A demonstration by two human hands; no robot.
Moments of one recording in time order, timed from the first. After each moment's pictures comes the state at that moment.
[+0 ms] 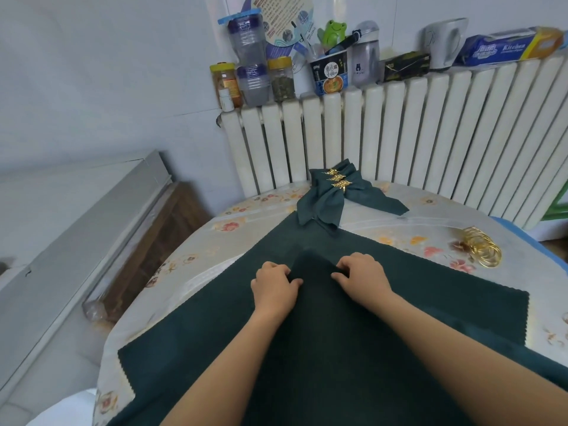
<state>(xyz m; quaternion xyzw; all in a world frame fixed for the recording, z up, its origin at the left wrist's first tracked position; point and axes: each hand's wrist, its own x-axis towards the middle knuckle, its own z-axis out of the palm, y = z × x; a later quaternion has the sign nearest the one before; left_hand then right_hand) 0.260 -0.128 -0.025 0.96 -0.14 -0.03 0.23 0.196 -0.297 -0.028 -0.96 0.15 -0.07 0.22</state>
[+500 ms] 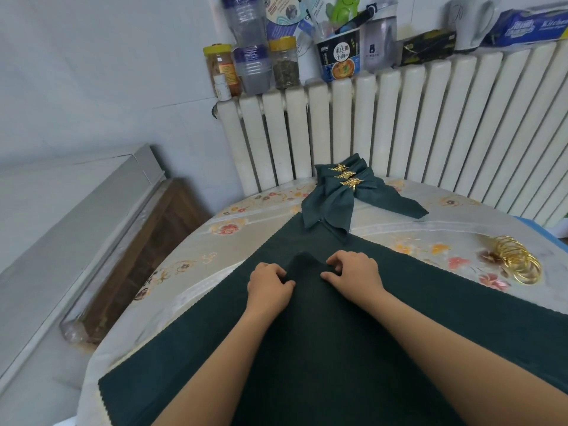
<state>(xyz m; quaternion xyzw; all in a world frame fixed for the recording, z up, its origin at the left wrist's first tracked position) 0.316 -0.131 -0.036 0.95 -0.11 -0.09 0.28 0.259 -0.299 -0.047 -0.95 0.17 -0.08 0.25</state>
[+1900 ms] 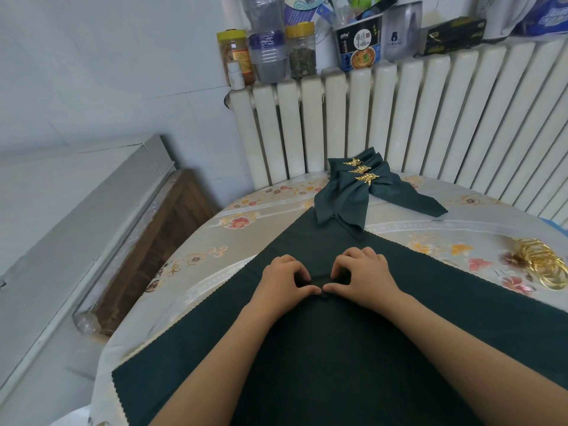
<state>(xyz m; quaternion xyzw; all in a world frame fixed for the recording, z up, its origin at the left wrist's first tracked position) 0.325 -0.116 -0.032 0.92 -0.29 -0.09 0.25 0.256 -0.291 -0.040 -0.98 0.06 -0.04 0.19</state>
